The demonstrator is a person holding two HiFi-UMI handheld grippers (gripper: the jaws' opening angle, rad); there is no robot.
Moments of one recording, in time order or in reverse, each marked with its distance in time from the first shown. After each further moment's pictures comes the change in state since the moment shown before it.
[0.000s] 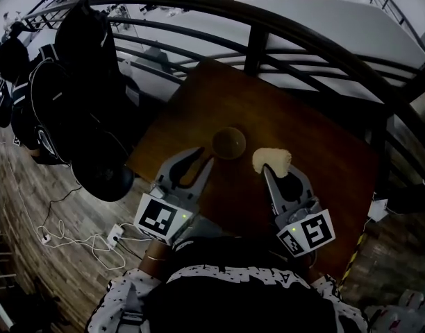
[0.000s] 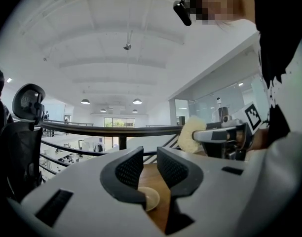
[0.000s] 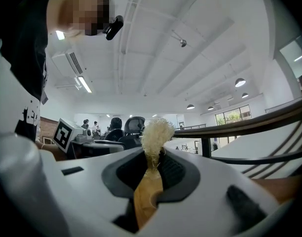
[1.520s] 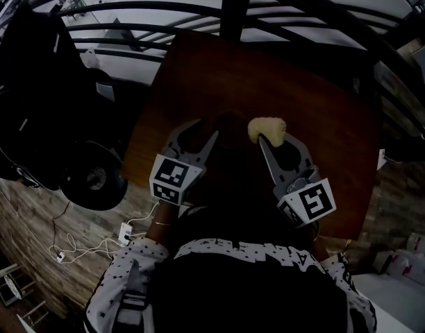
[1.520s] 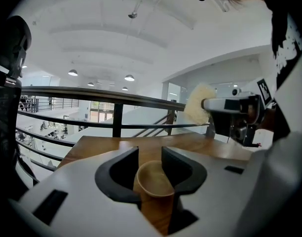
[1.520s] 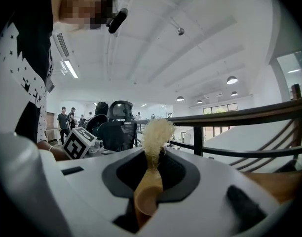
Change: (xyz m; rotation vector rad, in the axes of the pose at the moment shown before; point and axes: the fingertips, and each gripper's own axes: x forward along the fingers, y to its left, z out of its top) left arm 0.101 0.067 -0.120 -0.085 0.251 -0.198; right arm 0.083 -0.038 -0.041 0.002 0.111 -0.164
